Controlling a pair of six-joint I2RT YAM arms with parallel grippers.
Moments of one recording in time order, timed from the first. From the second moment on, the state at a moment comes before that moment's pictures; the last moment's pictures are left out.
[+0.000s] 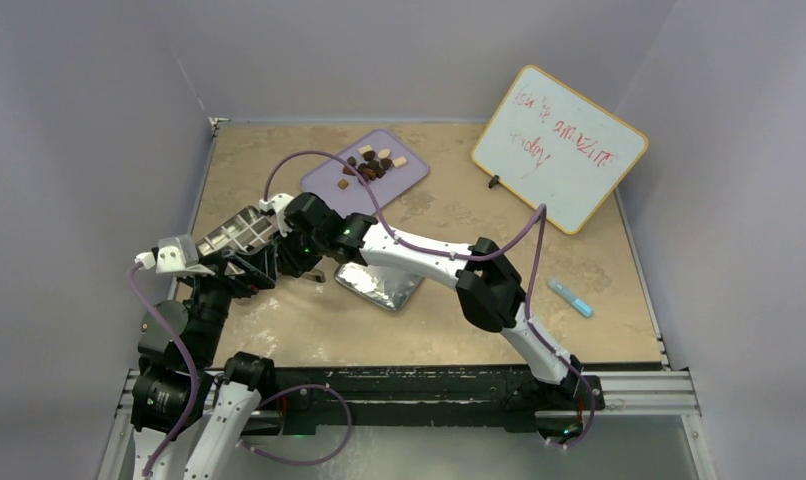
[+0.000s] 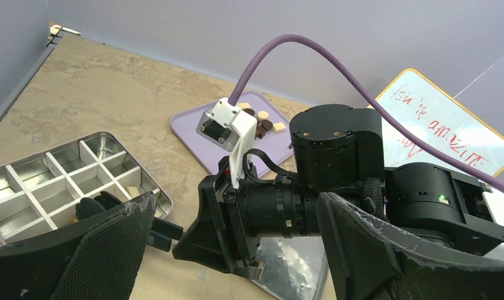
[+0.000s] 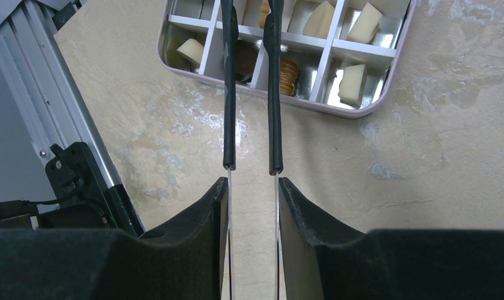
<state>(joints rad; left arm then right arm) -0.23 0.21 0.79 -0.56 -0.15 -0.41 1.10 2.29 2.05 -0.44 -0.18 0.26</state>
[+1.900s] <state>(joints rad) -0.23 0.42 0.77 -0.56 0.03 -0.41 0.77 2.22 1.88 -0.50 0.28 0.11</state>
